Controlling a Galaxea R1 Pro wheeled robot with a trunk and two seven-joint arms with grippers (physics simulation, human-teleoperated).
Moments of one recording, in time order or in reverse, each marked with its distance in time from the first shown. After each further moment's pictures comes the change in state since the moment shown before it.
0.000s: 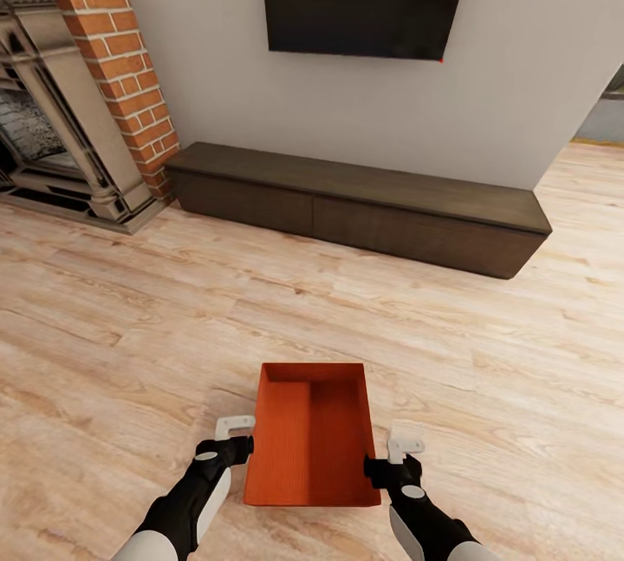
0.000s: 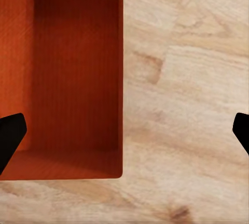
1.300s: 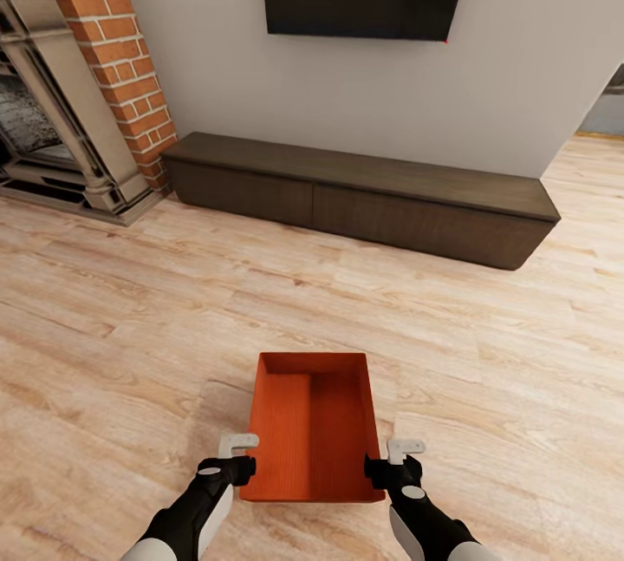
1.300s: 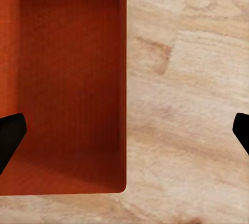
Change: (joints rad) left arm 0.000 -0.002 -0.025 0.099 -0.004 -0.004 -0.004; right arm 0.000 0.000 0.000 0.002 0.000 -0.001 0.000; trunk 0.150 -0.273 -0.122
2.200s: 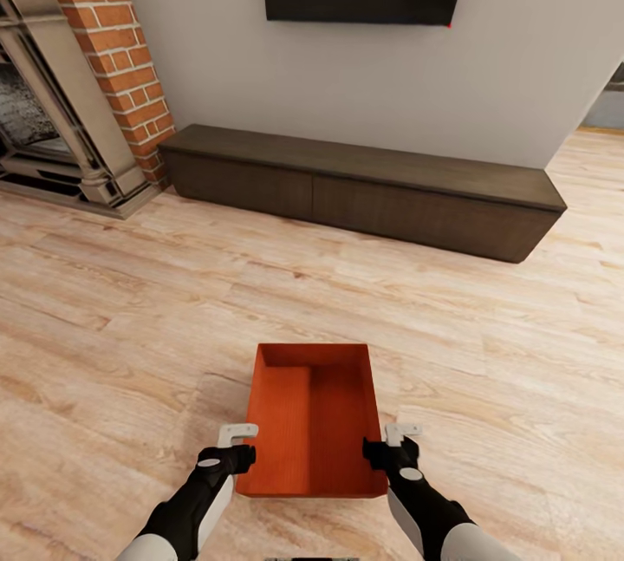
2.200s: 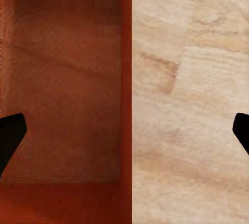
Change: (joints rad) left arm 0.000 0.001 0.004 -0.056 0.000 0.001 0.001; right arm -0.039 -0.001 0.002 -0.022 0.004 0.003 0.001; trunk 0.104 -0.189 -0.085
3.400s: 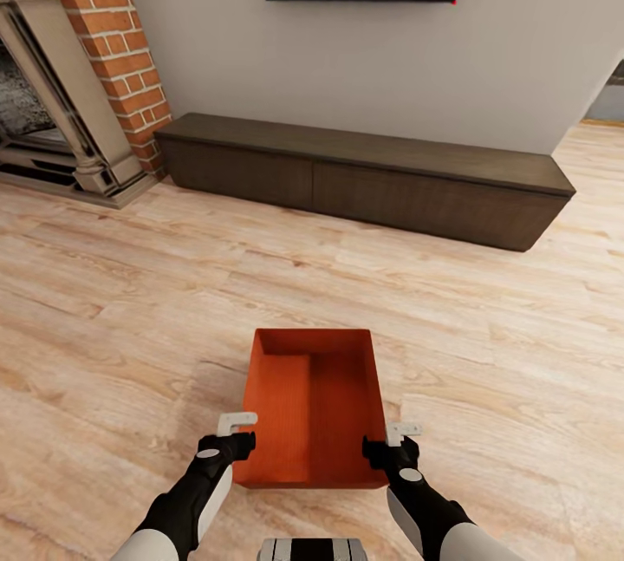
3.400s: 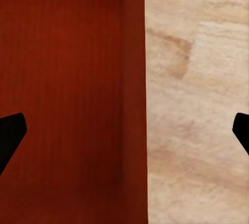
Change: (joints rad) left arm 0.000 0.002 -0.001 -0.064 -0.001 0.001 0.000; right arm -0.004 0.002 -0.003 0.016 0.003 -0.021 -0.005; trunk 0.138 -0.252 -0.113
